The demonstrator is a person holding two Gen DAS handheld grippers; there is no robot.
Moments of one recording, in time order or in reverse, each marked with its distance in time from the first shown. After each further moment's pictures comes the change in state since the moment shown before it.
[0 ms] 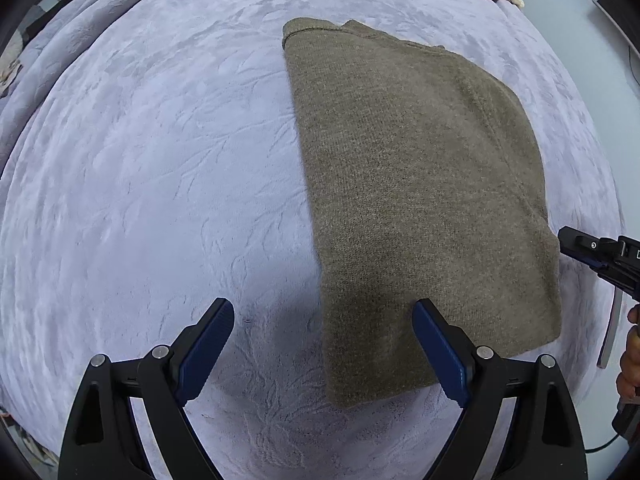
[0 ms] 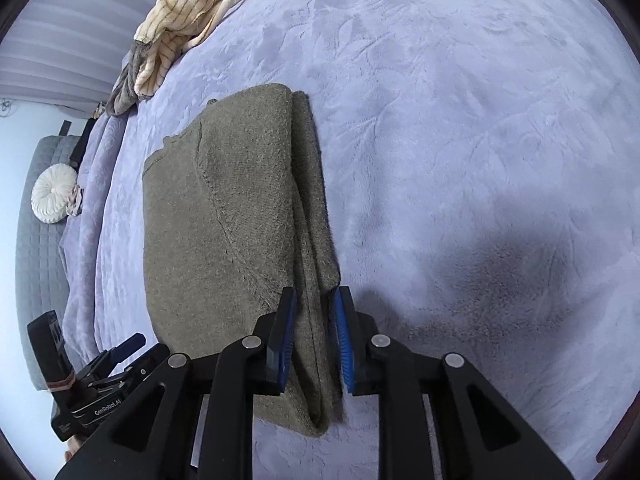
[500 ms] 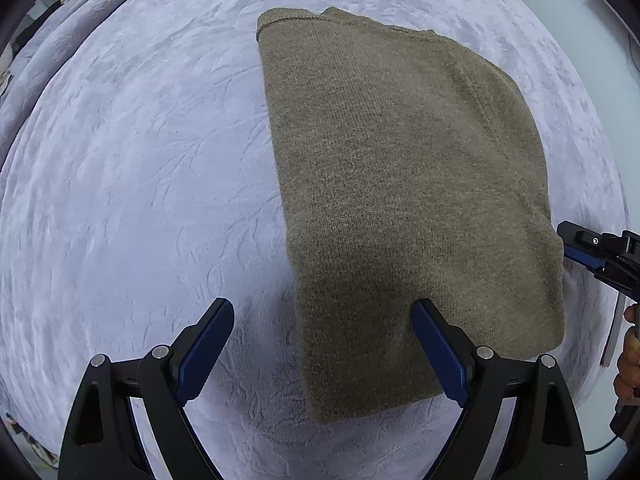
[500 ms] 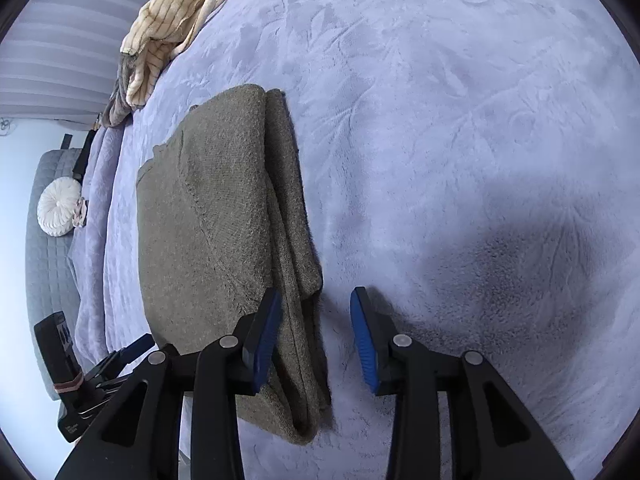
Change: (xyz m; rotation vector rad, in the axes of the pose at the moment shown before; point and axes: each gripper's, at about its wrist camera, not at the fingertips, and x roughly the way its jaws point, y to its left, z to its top) left arm 0.018 -0.018 0.017 0.029 0.039 0.011; right arm 0.007 -0.021 0.005 0.055 0.012 0.054
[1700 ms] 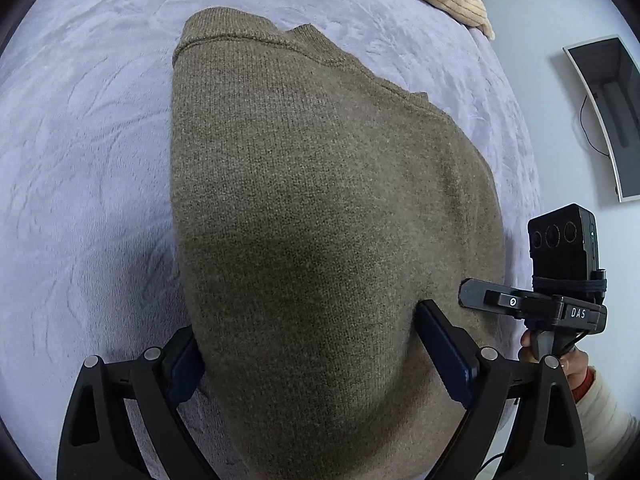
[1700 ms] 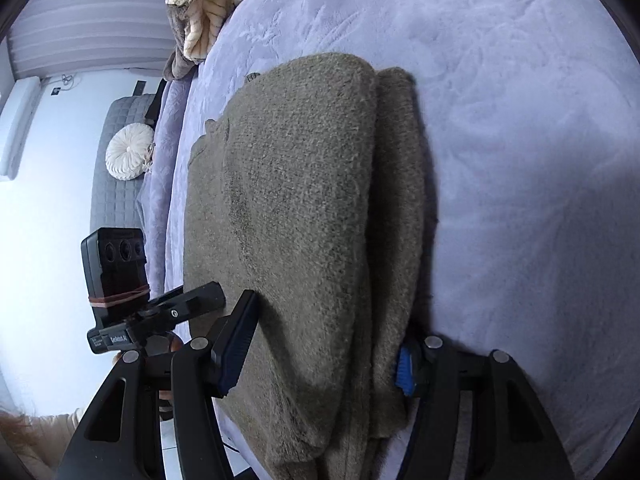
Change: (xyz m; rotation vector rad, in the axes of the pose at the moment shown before) left arm 0.067 0.001 0.094 -0.065 0.003 -0.428; right arm 0.089 0.031 0.072 -0.157 0.221 0.317
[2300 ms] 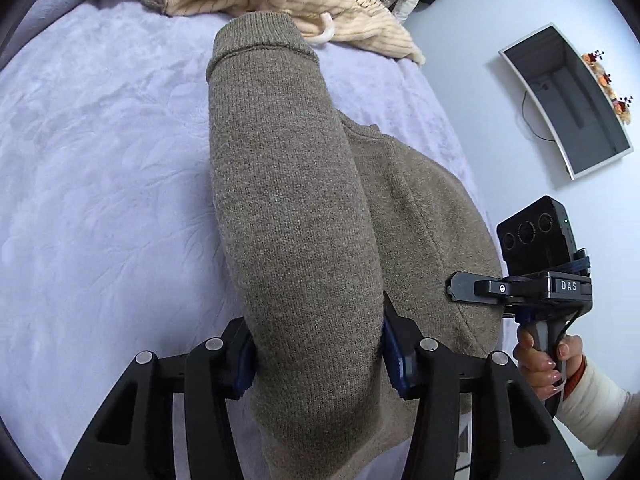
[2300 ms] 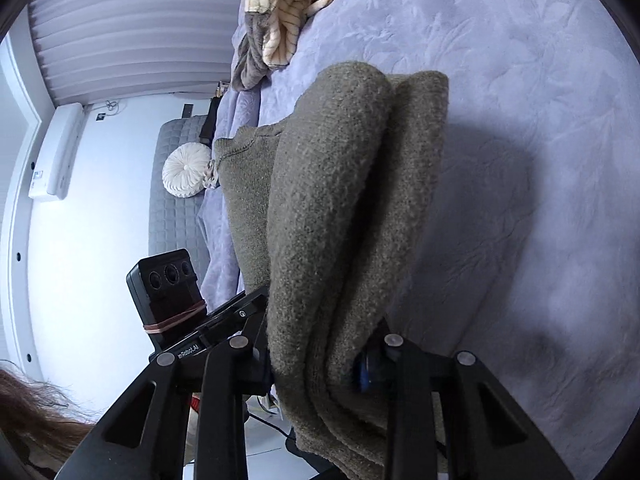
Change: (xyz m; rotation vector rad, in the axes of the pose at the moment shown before) left arm -0.108 -0.010 -0.042 0.134 -0.140 -0.111; right arm -0.025 0.082 -0.051 0.039 -0.063 0.218
